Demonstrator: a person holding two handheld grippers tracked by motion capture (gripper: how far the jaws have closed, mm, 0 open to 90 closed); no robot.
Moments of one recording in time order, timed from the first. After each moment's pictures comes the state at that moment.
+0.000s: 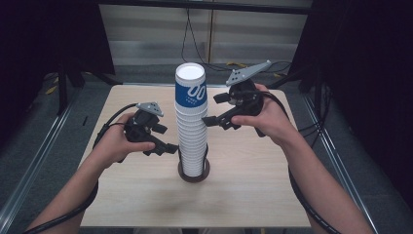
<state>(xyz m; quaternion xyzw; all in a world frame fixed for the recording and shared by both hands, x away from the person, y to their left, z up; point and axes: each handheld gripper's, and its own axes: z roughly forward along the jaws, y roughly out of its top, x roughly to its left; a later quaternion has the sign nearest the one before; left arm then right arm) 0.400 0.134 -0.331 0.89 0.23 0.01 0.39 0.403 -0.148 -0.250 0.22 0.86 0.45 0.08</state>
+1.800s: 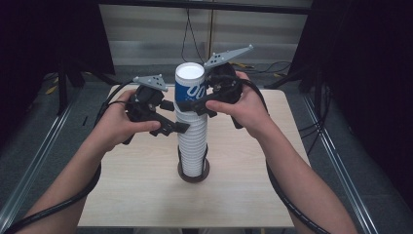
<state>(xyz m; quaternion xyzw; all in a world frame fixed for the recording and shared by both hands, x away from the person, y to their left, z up) 0.403 0.116 -0.259 0.87 0.19 0.04 0.45 0.406 -0.099 -0.222 0.23 0.83 0.49 0.08</state>
